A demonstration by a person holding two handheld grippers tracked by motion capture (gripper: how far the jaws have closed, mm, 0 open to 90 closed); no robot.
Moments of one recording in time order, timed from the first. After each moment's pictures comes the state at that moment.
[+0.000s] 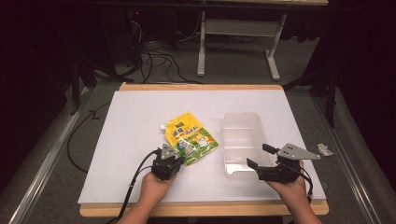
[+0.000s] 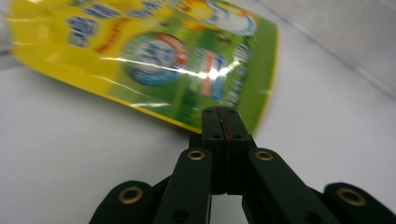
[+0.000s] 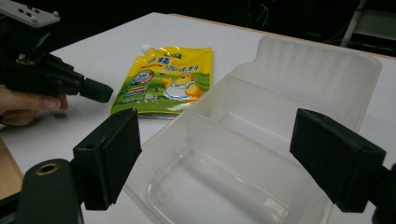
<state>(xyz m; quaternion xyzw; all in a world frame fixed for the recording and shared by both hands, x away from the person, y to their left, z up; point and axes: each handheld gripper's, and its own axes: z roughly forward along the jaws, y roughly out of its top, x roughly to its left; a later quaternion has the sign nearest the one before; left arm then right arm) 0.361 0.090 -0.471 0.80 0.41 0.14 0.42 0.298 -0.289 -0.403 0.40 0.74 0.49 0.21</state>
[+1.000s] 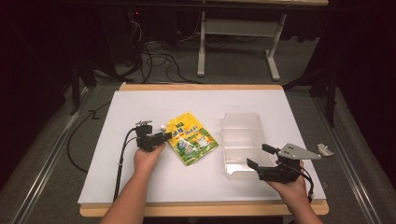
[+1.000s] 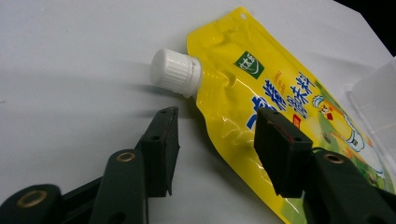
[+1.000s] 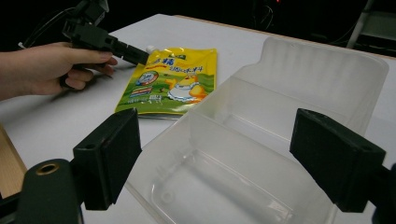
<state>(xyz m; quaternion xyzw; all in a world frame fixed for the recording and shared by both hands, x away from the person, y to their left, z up) 0.462 0.139 -0.484 0.68 0.58 0.05 0.45 0.298 -0.290 -0.403 0.40 0.75 0.50 0.20</state>
